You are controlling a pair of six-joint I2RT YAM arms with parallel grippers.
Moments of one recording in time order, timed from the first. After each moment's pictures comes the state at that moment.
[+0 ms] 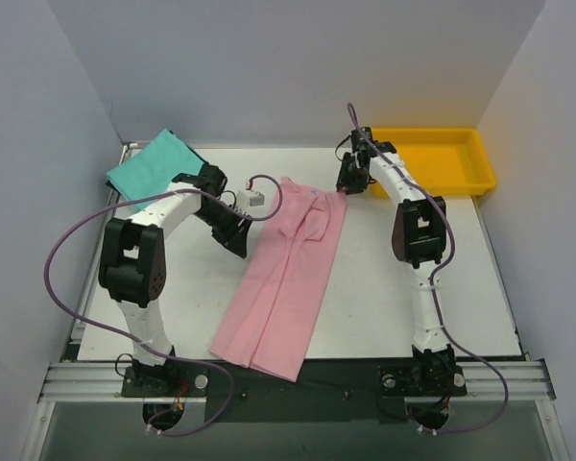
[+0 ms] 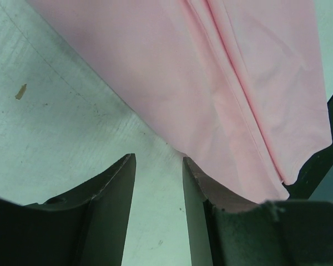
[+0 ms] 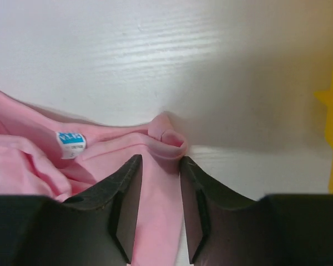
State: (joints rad) left arm -0.27 1.91 1.45 -0.98 0.61 0.52; right arm 0.23 2.45 2.15 -0.78 -0.01 0.42
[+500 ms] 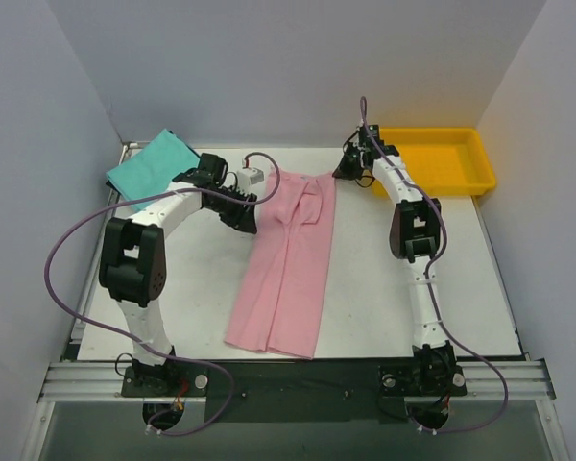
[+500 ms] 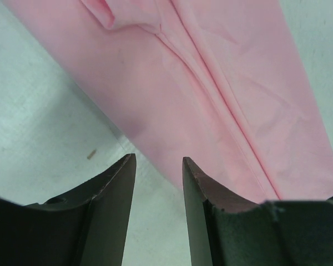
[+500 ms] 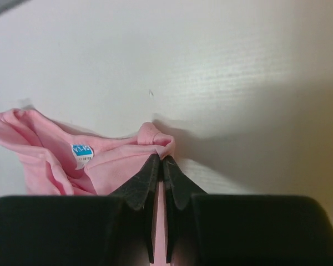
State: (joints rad) left arm -0.27 1.91 1.45 -0.69 0.60 0.30; right arm 0.17 2.63 2.36 -0.60 -0.23 0.52
